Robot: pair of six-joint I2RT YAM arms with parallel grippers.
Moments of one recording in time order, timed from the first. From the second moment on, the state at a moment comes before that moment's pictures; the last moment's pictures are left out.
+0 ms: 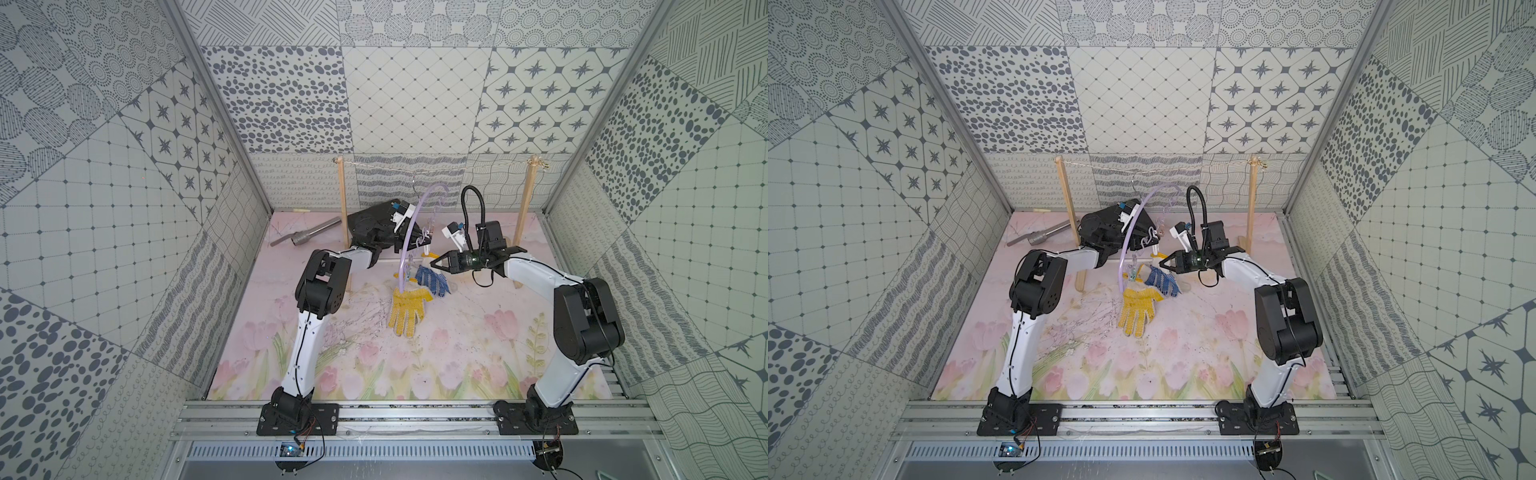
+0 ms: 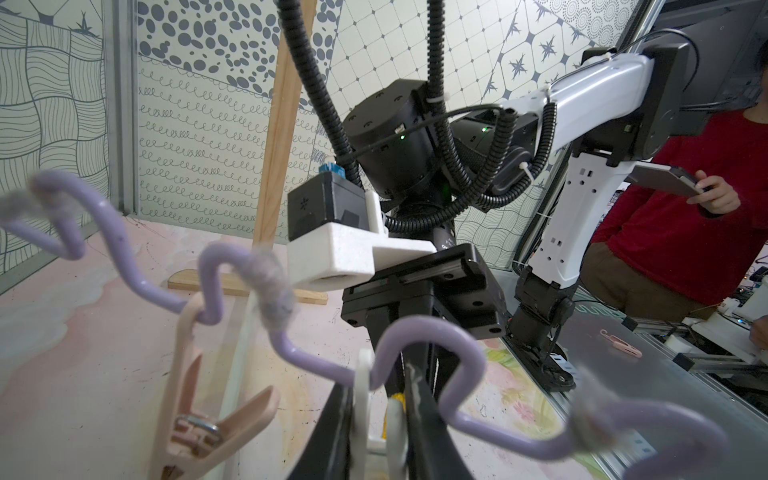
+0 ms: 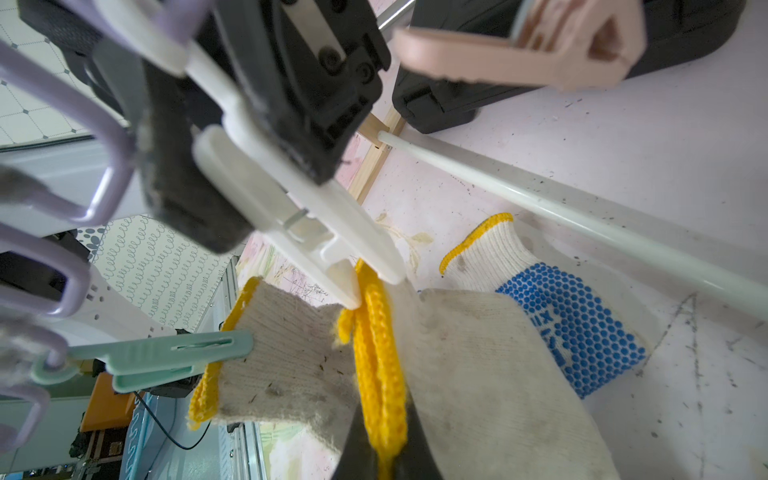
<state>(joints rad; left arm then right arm) -0.40 2.39 1.65 1.23 1.43 -0.74 0.28 1.76 1.20 -0.25 -0.89 0.15</state>
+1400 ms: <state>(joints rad) -0.40 2.38 1.65 1.25 1.43 -0.75 0.28 1.69 1.19 -0.22 -0.86 0.19</state>
